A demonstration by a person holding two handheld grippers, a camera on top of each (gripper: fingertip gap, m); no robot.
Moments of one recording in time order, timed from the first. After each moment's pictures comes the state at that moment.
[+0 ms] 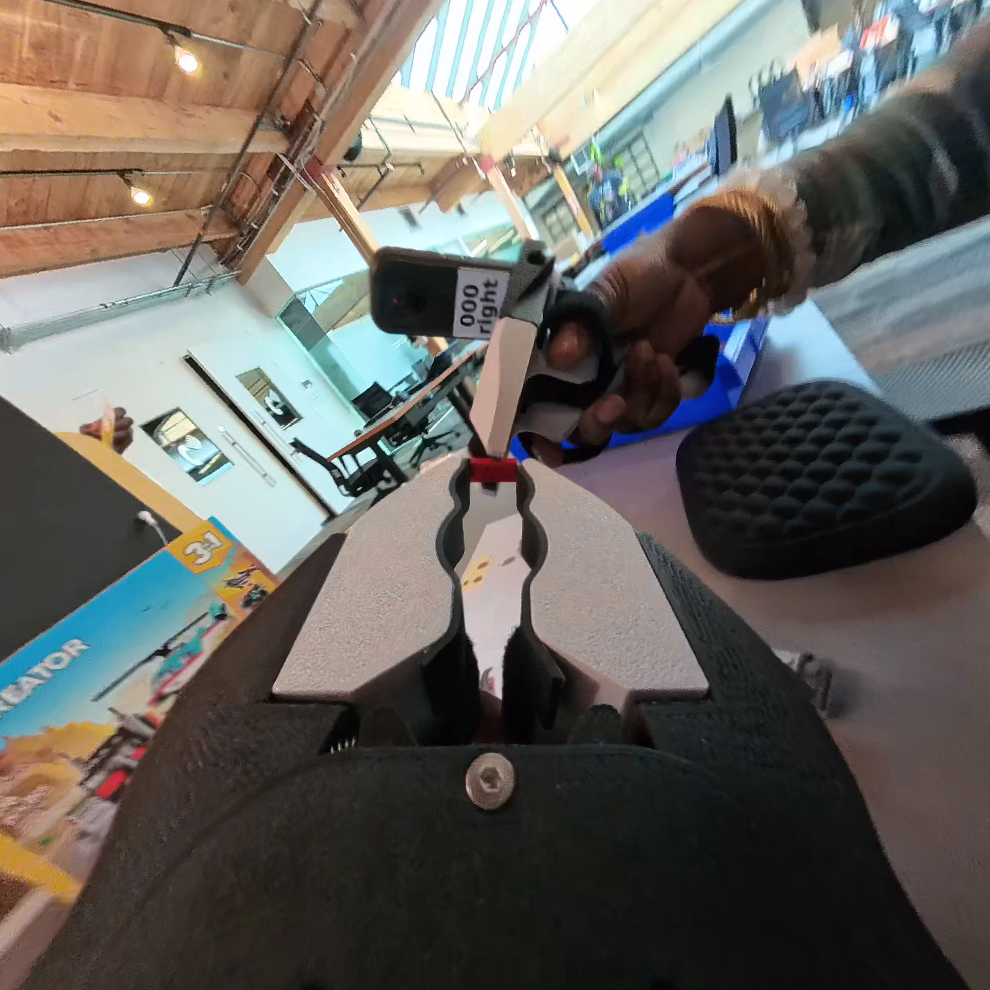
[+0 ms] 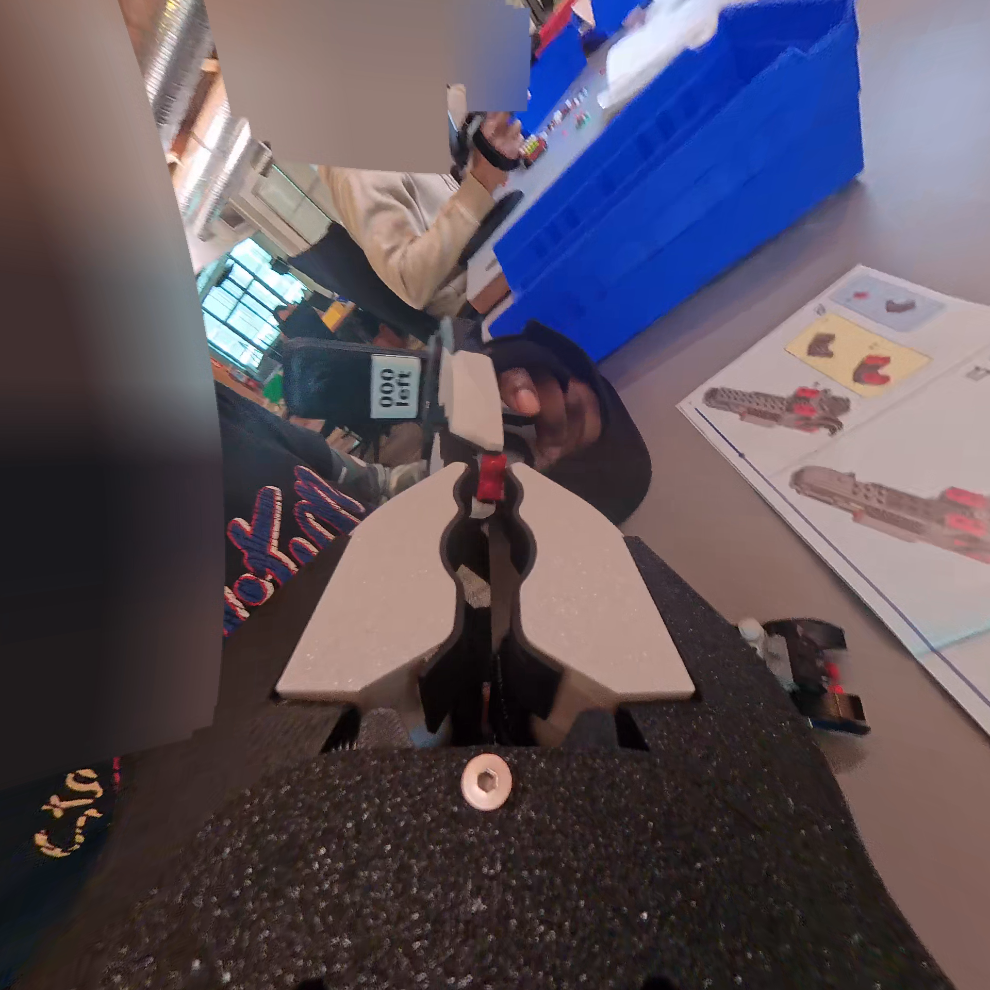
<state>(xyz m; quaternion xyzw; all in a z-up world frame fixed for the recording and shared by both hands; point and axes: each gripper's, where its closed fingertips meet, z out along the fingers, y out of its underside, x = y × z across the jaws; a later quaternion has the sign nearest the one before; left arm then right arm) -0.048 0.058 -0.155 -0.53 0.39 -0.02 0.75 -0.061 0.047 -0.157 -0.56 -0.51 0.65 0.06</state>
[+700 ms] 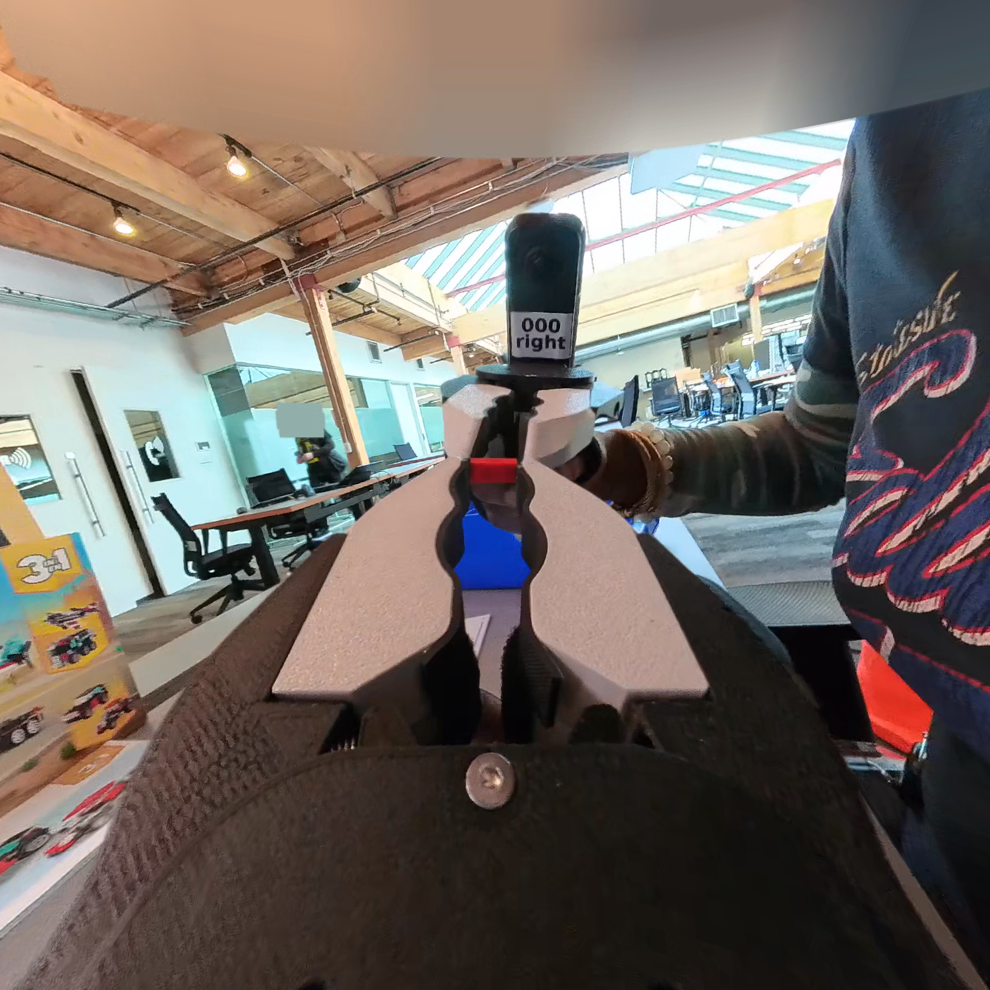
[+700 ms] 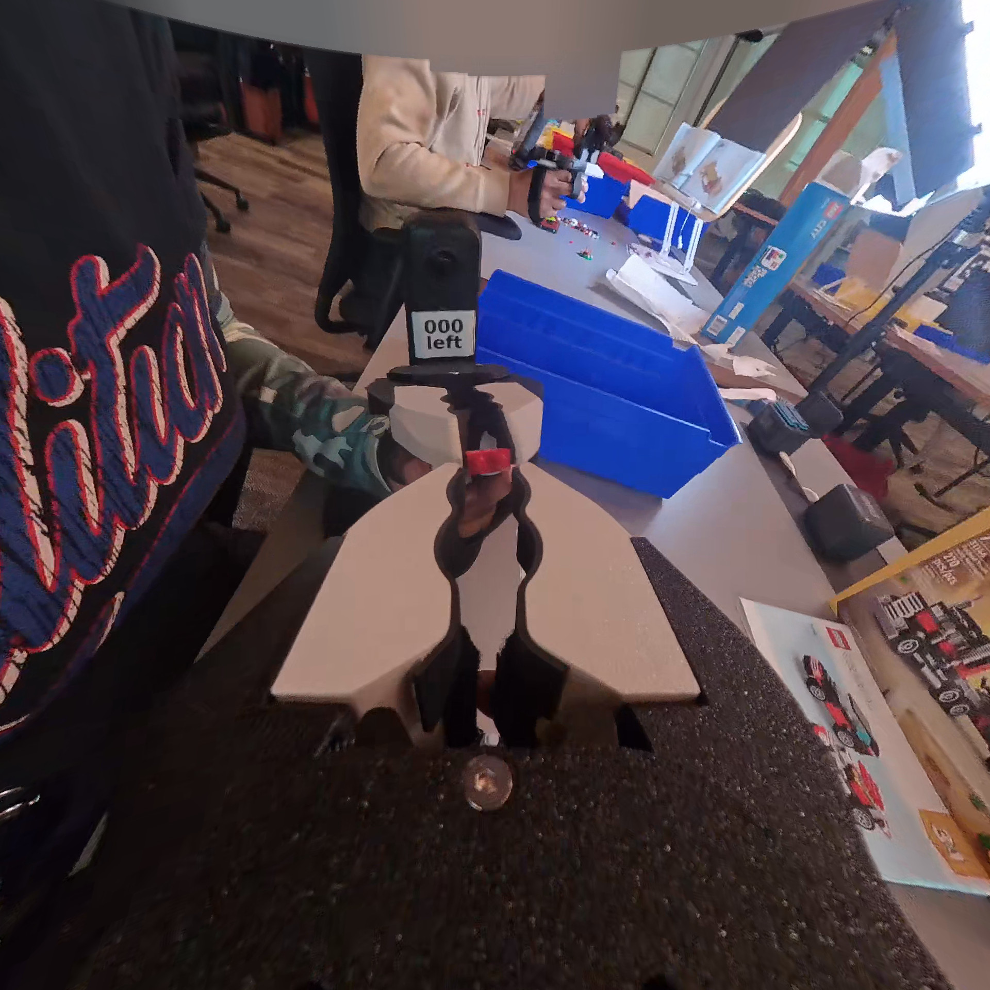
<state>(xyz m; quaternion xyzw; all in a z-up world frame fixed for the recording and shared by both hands) -0.058 0.032 -0.120 -0.46 0.29 -0.25 0.80 -0.065 0.030 -0.122 -0.27 -0.73 0.49 0.39</state>
